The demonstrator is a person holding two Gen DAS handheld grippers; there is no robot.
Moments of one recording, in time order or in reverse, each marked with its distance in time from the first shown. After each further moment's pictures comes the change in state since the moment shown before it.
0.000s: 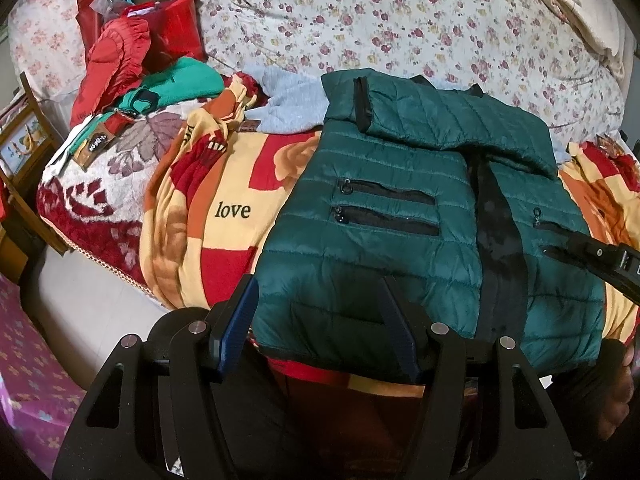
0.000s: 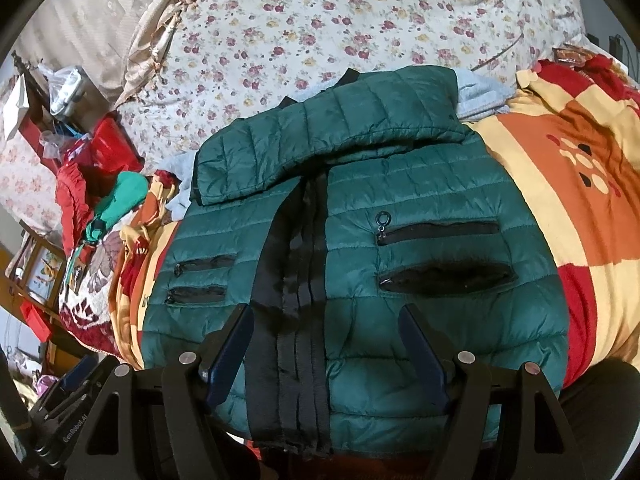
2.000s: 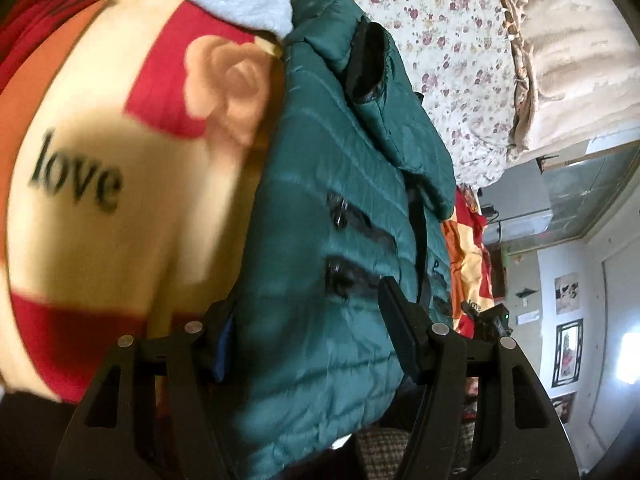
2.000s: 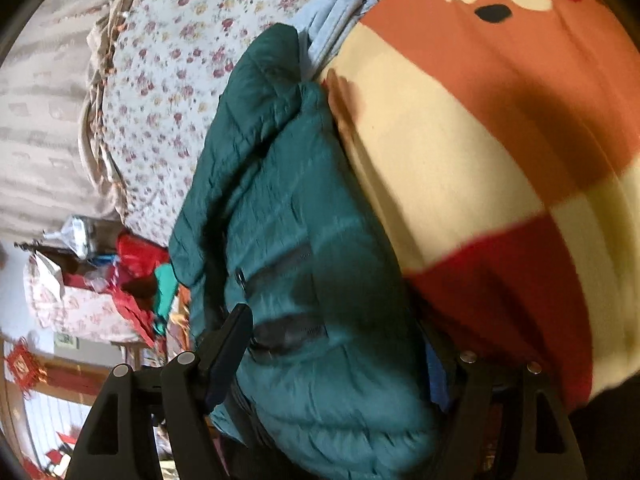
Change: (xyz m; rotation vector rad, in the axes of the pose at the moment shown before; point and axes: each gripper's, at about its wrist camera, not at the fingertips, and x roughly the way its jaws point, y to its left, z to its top) left arm 0.170 0.104 0.051 -0.344 0.371 -0.867; right arm 0.032 -0.199 0.002 0.509 0.115 0.346
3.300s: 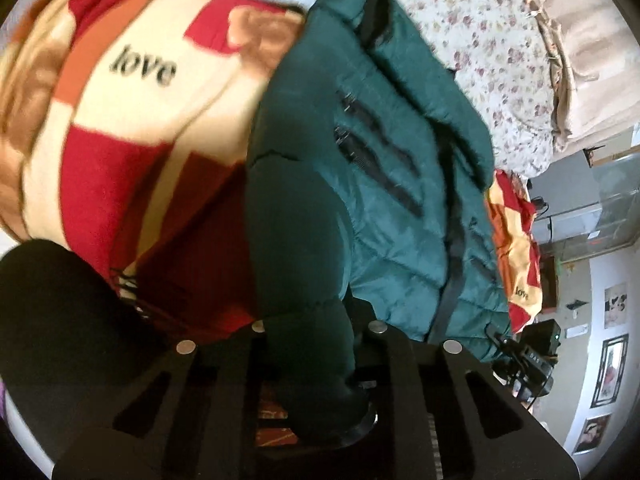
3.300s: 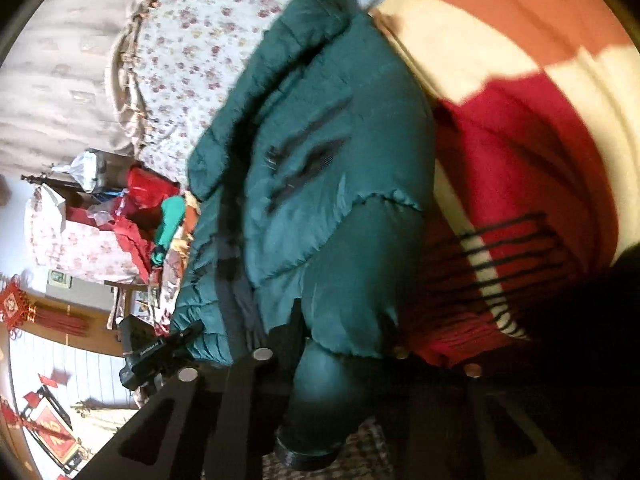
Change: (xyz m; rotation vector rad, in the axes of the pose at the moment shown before) left arm -0.006 -0.042 -0.074 0.003 -0.038 0.239; right arm -0.015 0.025 -0.071 -0.154 0.087 0.037
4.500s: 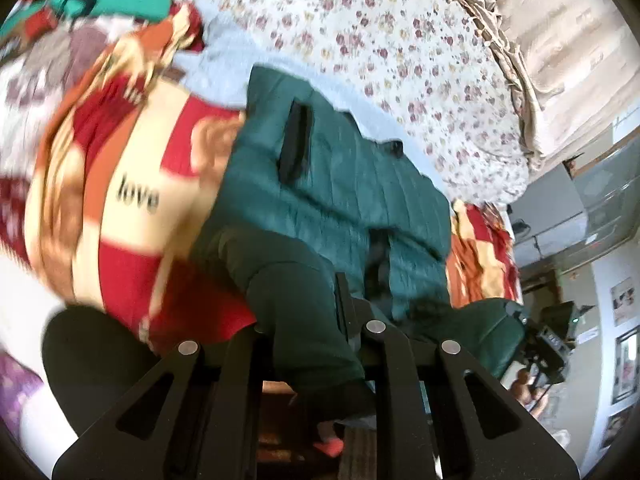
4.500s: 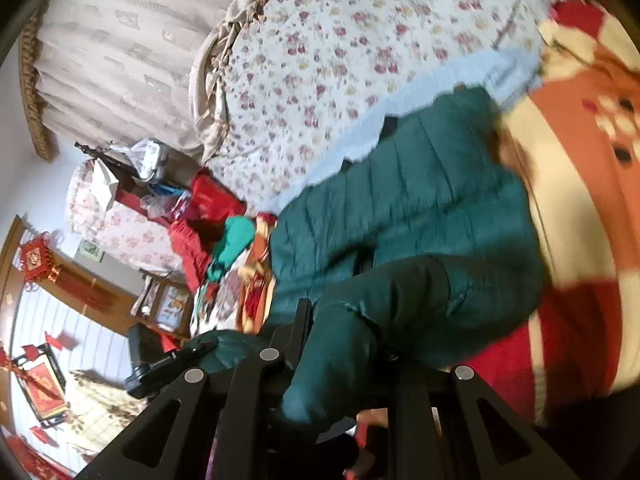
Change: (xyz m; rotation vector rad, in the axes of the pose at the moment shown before) left arm -0.076 -0.065 0.042 0.074 -0.164 0.018; right arm -0.026 0.111 0.081 -0.218 -0.105 0.071
